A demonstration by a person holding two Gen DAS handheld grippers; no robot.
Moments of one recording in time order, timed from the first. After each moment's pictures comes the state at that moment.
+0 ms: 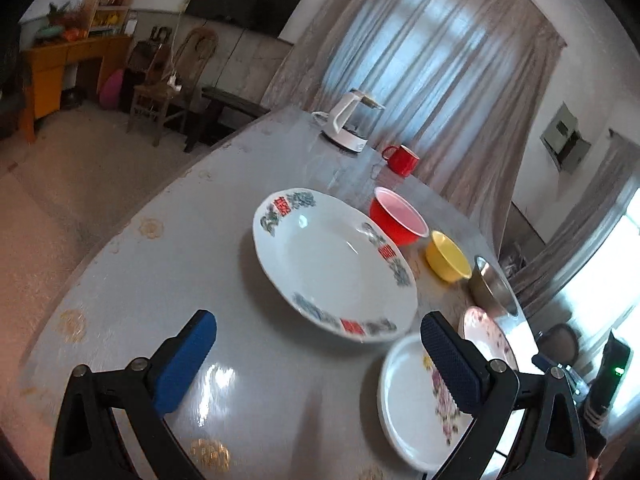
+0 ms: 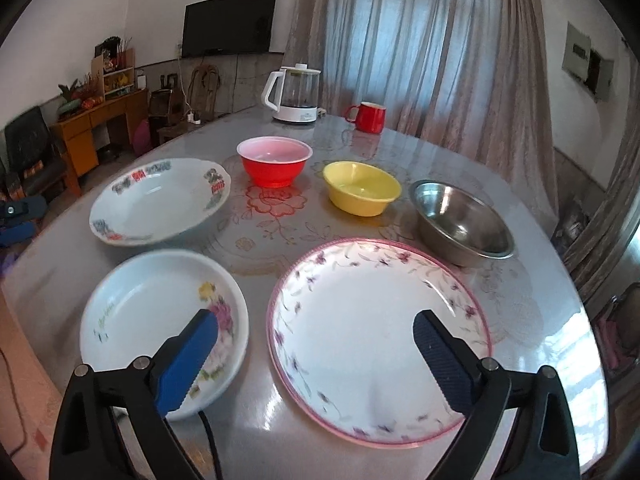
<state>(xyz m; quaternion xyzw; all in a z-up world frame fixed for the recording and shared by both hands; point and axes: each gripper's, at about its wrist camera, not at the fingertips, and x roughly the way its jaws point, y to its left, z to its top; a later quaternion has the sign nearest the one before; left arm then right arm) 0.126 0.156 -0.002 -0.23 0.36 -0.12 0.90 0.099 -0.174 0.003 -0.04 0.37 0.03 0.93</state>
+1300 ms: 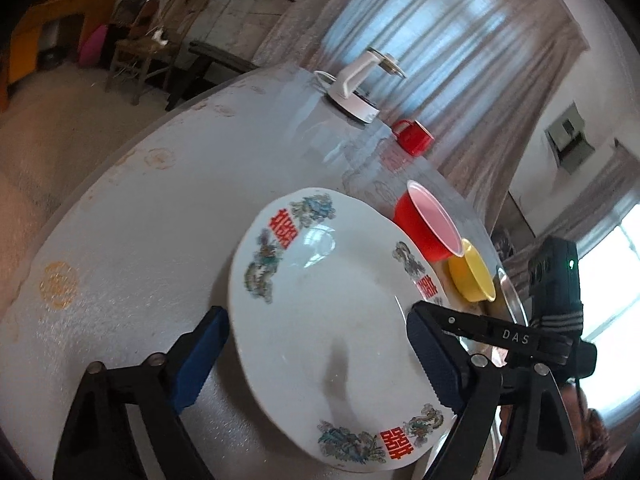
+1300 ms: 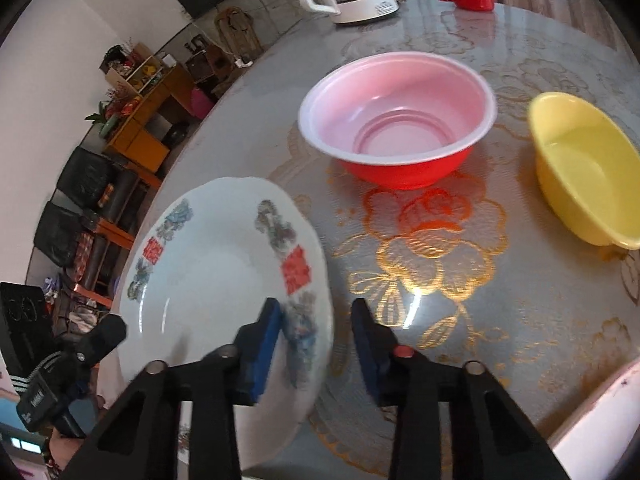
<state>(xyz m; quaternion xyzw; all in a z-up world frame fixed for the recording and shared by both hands) 0.245 0.151 -0.048 -0.24 0.42 -0.16 0.86 0.310 -0.111 -0.057 0.15 0.53 0.18 0.81</state>
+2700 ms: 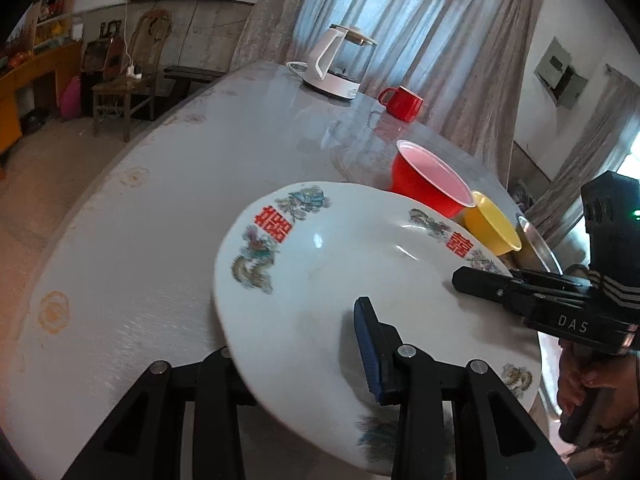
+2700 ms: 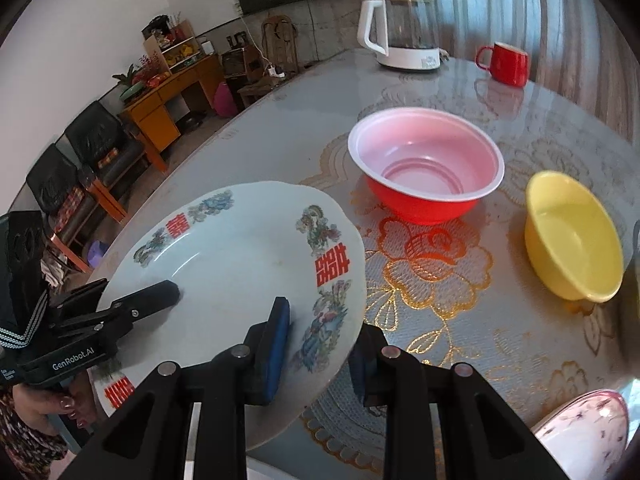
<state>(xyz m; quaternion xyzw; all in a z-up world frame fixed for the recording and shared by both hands) 0.244 0.119 -0.057 -0.14 0.42 -0.16 0.88 0.282 -0.087 -0.035 0.02 0.47 0.20 0.86</state>
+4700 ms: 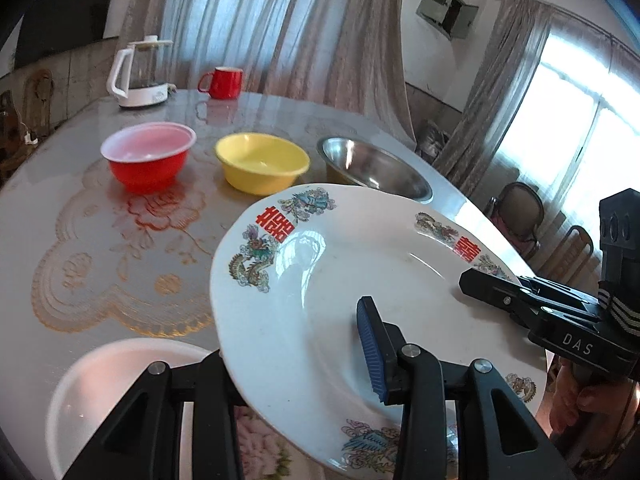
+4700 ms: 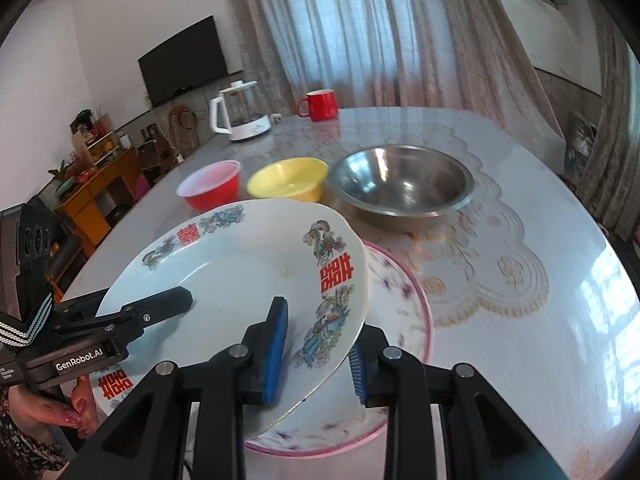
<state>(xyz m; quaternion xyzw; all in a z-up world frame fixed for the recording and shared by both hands) 0.146 -0.110 -0.018 -0.03 0.39 -0.32 0.86 0.076 -0.290 -0.004 0.11 0.36 0.02 0.92</state>
